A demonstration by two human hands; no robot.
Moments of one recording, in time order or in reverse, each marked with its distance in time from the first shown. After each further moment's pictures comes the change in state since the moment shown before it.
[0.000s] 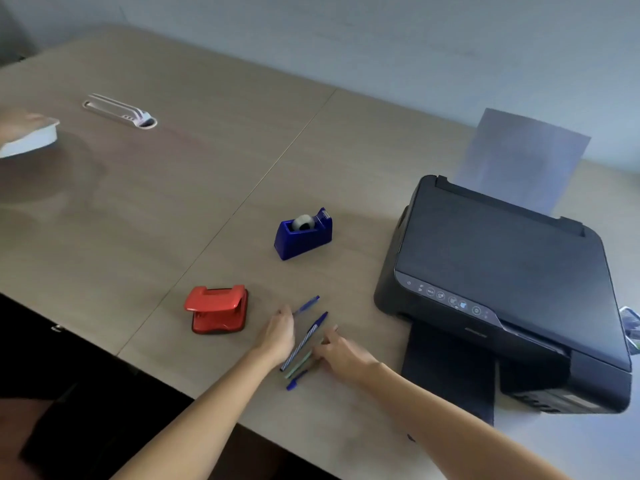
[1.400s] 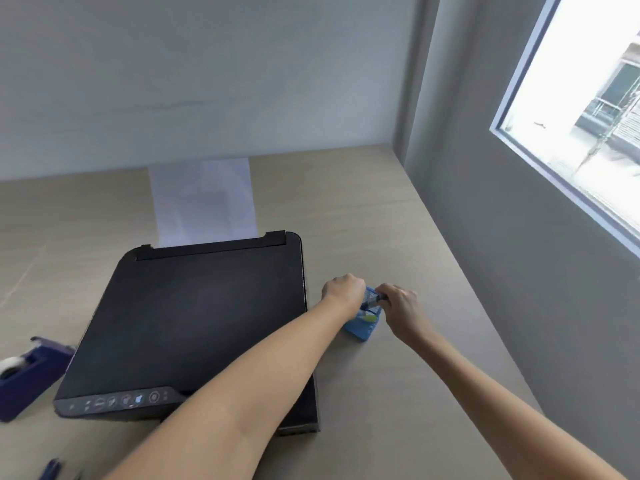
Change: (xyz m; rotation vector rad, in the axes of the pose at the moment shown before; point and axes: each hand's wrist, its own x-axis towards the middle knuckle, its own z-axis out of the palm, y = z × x) left_hand -0.001 0.632 0.115 0.615 -0.139 0.706; right_hand -0.337 0.457 -0.015 0.540 0.876 0.765
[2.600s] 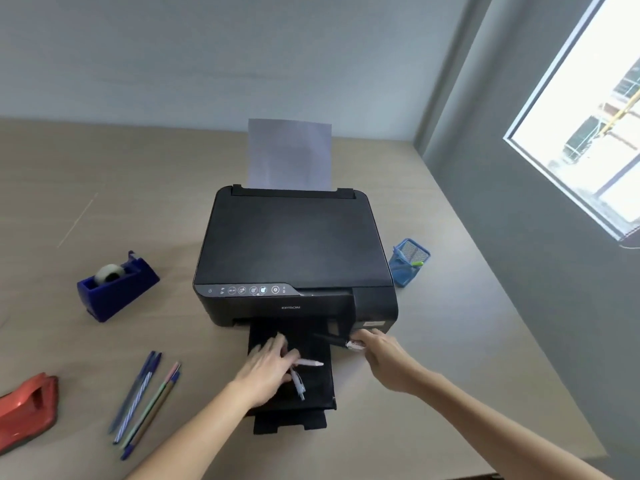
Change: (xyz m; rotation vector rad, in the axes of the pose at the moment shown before) left_hand -0.298 -0.219 0.202 -0.107 0.132 0.154; right_hand -0.221 -0.167 0.092 -0.138 -0.414 -0.146
